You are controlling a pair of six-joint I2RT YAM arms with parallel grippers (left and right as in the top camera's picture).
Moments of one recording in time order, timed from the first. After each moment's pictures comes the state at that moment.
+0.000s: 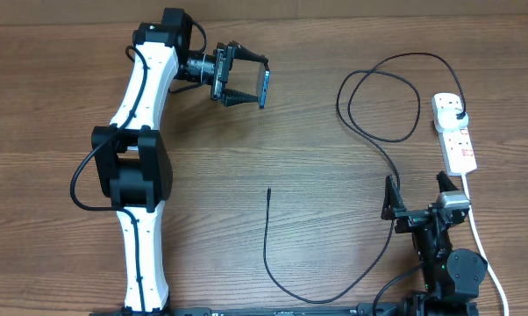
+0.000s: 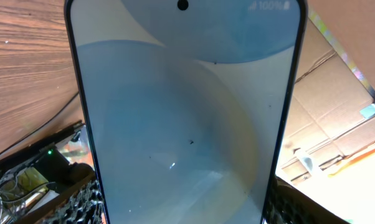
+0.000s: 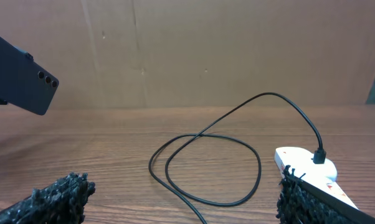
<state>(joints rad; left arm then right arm) -0.10 2.44 2.25 -1.28 1.34 -0.89 -0.12 0.01 0.02 -0.02 -0.21 0.04</state>
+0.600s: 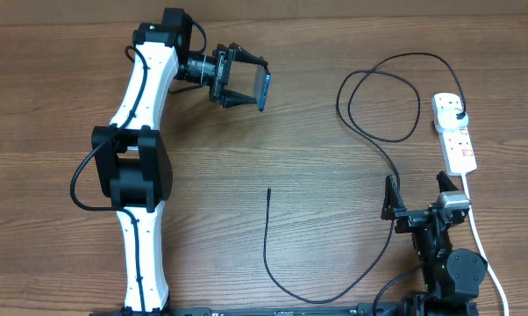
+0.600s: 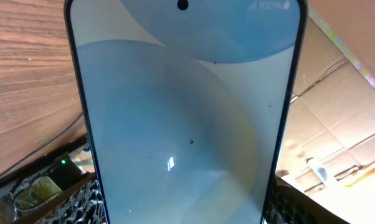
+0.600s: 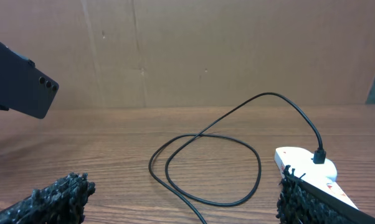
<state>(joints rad) -0.10 2.44 2.25 -1.28 1.28 -0.86 -0.12 0.01 0.02 -0.02 -0.21 0.04</state>
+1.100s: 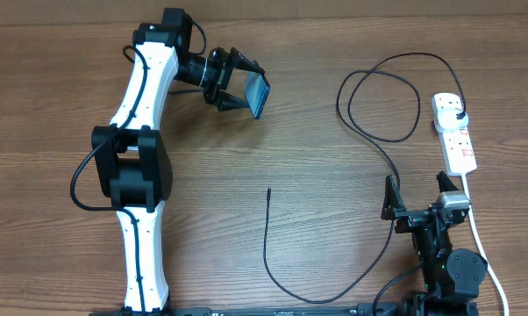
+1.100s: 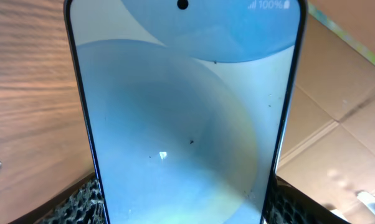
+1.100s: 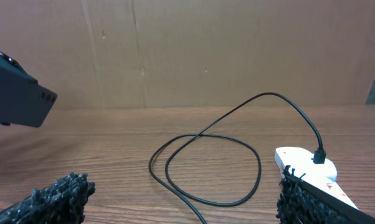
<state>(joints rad) -0.10 2.44 2.25 -1.28 1.08 -0.78 -0.12 0.01 0.02 -0.02 -0.21 0.04</state>
